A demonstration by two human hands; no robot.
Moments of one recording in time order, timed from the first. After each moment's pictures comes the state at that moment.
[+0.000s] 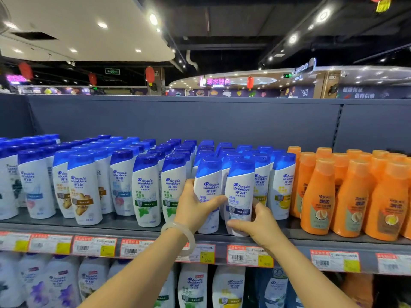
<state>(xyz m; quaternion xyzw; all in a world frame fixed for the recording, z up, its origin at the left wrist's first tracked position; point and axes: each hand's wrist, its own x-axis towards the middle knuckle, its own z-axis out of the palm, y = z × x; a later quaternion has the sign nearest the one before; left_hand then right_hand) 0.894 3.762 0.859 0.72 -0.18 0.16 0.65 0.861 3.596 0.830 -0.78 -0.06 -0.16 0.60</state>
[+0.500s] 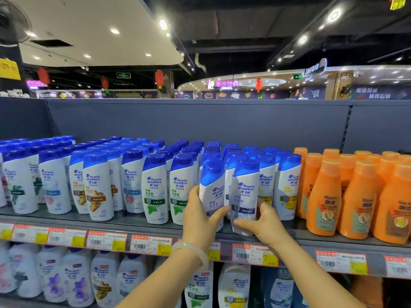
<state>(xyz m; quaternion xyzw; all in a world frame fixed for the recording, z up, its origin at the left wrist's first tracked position) 0.863 3.758 0.842 0.74 -0.15 0.26 0.60 0.861 3.596 0.831 -0.78 -0.07 -0.16 0.60</state>
